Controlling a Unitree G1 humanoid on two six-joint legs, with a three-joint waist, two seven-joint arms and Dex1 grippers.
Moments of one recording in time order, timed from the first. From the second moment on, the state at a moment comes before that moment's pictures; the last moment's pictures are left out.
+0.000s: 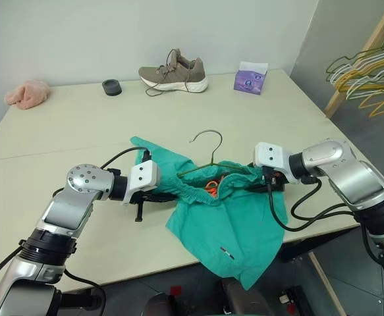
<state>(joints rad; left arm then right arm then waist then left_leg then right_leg) -0.43 0.79 -0.16 -0.01 -0.22 0.21 -1.30 -0.75 -0.81 0.45 -0.08 0.11 0.55 1.19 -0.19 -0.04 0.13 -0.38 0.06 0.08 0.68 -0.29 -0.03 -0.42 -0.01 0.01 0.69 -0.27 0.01</state>
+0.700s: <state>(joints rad) -0.48 0.77 -0.06 0.05 -0.28 0.26 -1.26 -0.69 -0.82 0.36 -0.18 0.15 0.71 1.24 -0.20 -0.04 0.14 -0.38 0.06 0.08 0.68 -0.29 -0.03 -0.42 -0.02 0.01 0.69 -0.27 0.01</state>
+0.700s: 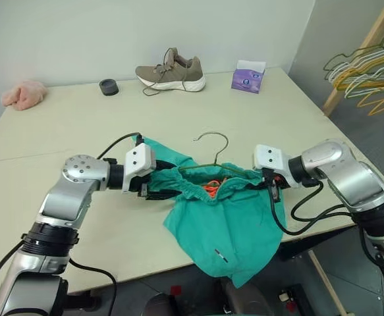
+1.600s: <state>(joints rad) -0.59 0.58 -0.13 -0.20 -0.58 0.56 -1.17 0.18 -0.66 -0.77 -0.56 0.37 1.41 0.74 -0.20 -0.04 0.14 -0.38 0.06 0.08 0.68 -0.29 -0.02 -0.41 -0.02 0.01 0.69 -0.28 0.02</state>
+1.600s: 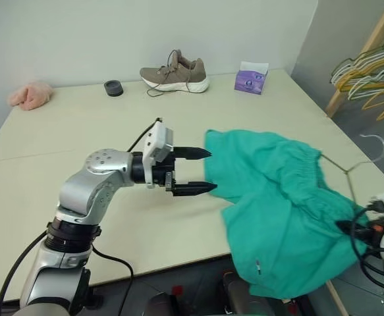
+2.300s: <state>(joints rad) -0.79 0.33 -0.25 -0.15 -0.42 0.49 -1.01 -0.16 -0.95 -0.99 -0.05 0.20 1.27 0.38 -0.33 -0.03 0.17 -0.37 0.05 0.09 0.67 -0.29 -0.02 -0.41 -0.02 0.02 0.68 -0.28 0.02</state>
